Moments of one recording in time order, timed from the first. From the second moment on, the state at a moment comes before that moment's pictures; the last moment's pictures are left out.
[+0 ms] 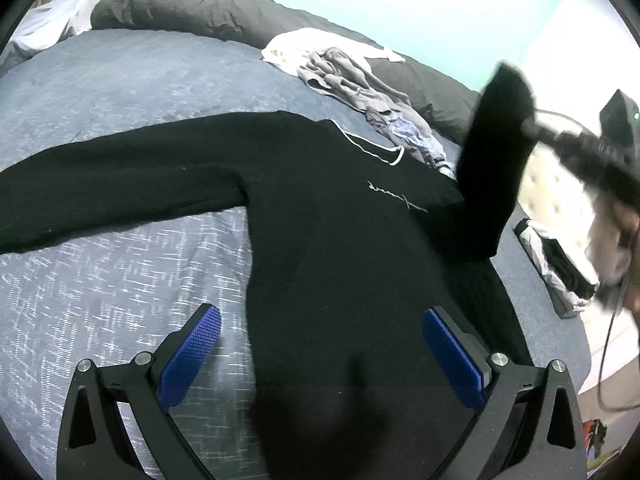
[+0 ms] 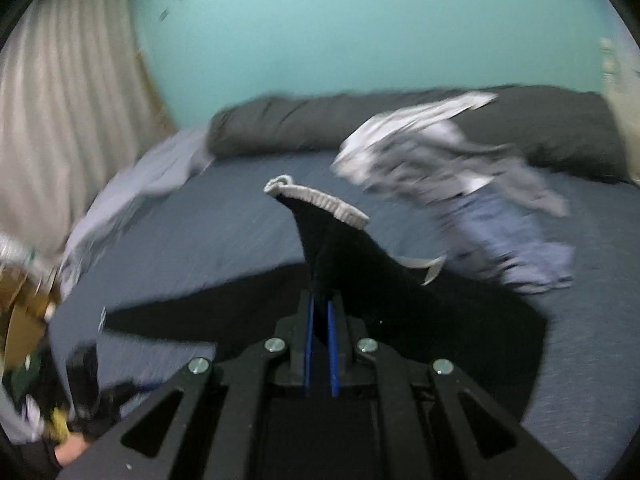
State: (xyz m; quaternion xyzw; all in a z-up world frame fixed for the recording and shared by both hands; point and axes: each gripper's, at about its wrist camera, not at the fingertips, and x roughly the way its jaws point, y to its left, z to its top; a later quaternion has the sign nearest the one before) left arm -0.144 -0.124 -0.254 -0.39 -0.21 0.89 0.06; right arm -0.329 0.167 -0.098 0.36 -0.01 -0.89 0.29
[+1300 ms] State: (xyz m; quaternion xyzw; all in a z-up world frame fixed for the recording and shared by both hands) left arm -0.139 -0.145 -0.255 -0.38 -0.22 0.90 0.04; right arm -0.259 0.103 -0.257 0.53 0.02 -0.75 0.40
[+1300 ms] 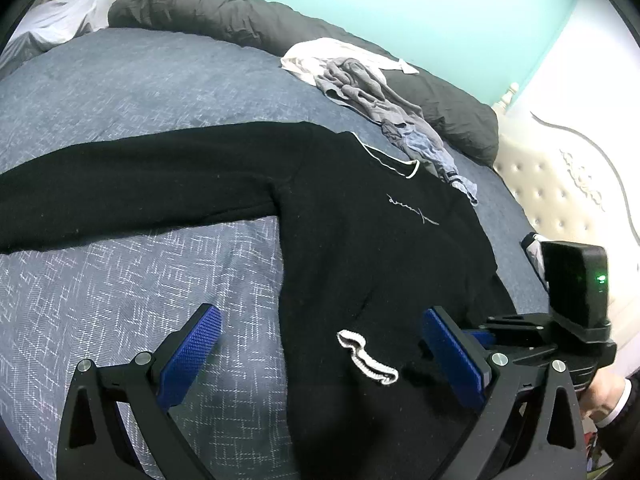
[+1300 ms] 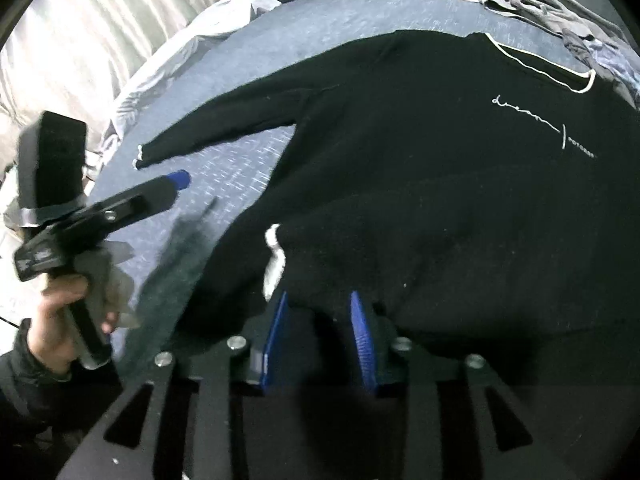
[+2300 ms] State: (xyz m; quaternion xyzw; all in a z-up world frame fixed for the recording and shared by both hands) left arm -0.145 -0.135 -0.268 -0.40 -0.21 0.89 0.05; right arm -0.337 0.246 -0.265 0.52 -0.12 -0.83 0.17
